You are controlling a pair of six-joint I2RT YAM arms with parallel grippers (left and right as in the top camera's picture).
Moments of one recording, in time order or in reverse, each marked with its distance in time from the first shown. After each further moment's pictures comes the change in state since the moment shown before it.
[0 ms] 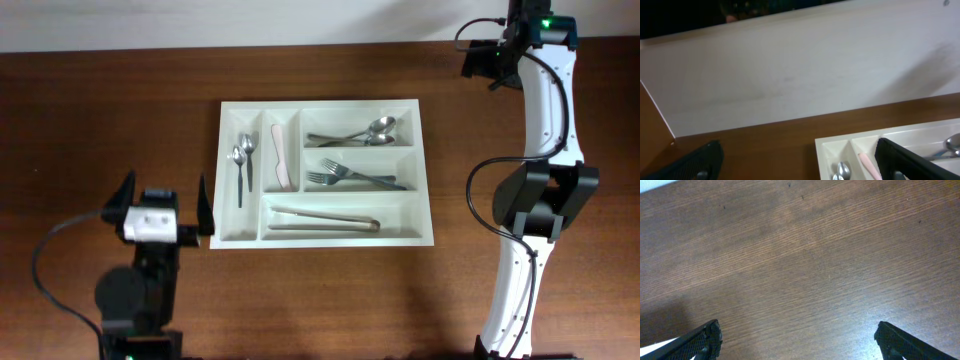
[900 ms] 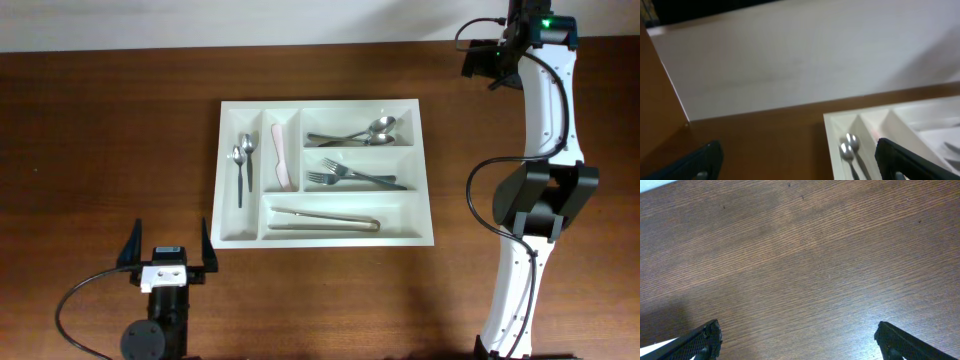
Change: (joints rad) left arm 0.079 -0.478 -0.369 -0.070 0.026 0.003; right arm 0.000 0.000 0.000 -0.001 0.000 0.000
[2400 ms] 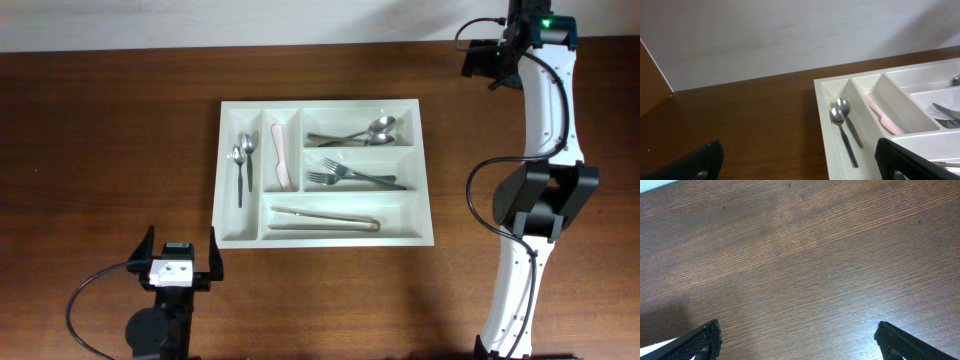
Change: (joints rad) left arm 0.000 -0.002 -0.004 -0.159 0.019 0.000; right arm 0.000 0.000 0.000 0.000 0.000 0.000
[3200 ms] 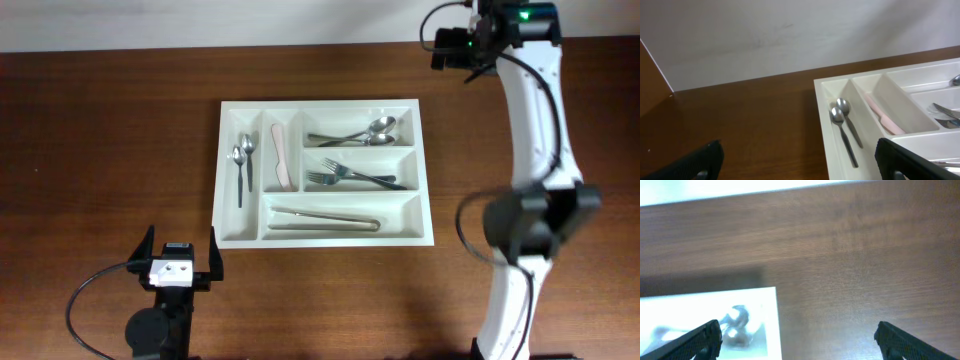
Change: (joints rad) left arm 0.000 0.000 0.000 0.000 0.000 0.000; right arm 0.154 -0.253 -0.115 -0.022 -0.003 -0.047
